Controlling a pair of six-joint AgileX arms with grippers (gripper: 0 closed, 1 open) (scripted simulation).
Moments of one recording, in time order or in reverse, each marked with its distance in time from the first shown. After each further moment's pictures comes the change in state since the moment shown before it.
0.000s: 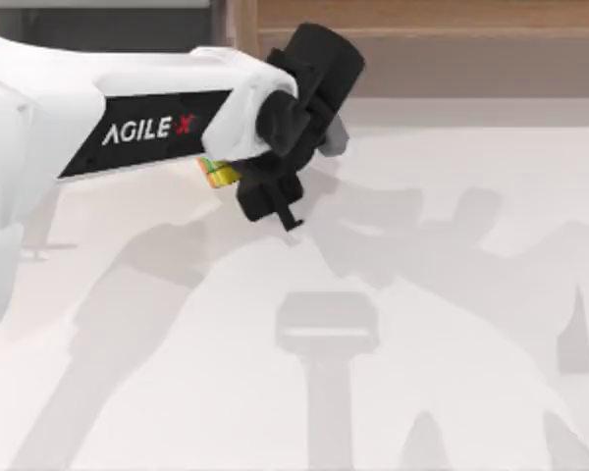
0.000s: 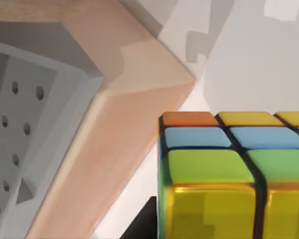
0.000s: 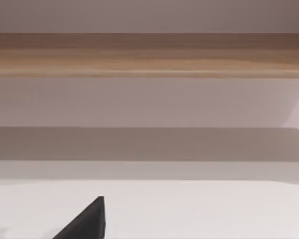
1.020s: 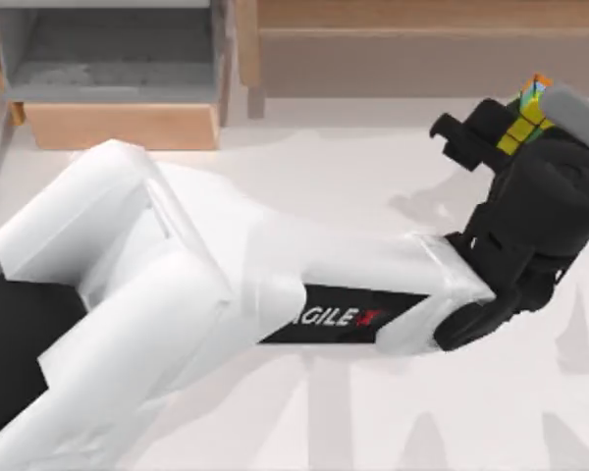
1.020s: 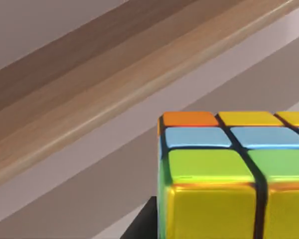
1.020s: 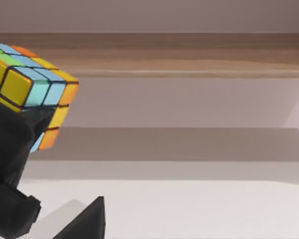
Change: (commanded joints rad) left arm -0.437 0.083 -0.057 1.044 -0.030 -0.275; right arm 0.000 0.000 0.000 0.000 0.000 0.000
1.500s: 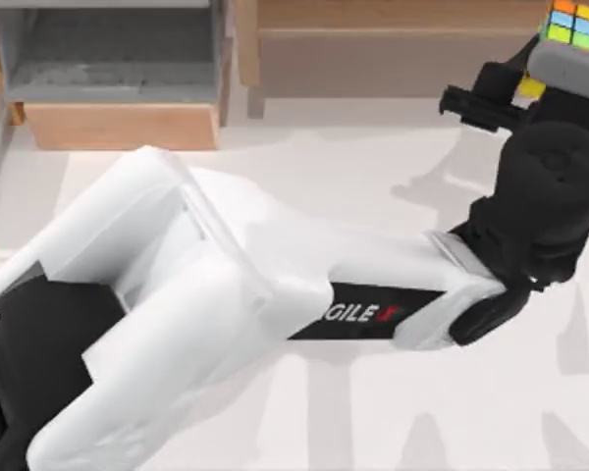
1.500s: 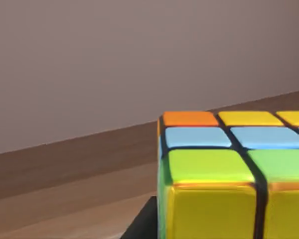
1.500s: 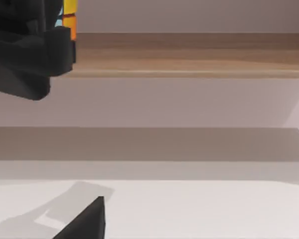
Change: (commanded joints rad) left arm 0.012 0.068 0.076 0.352 -0.034 -0.042; right arm 0.000 0.000 0.000 0.000 0.000 0.000
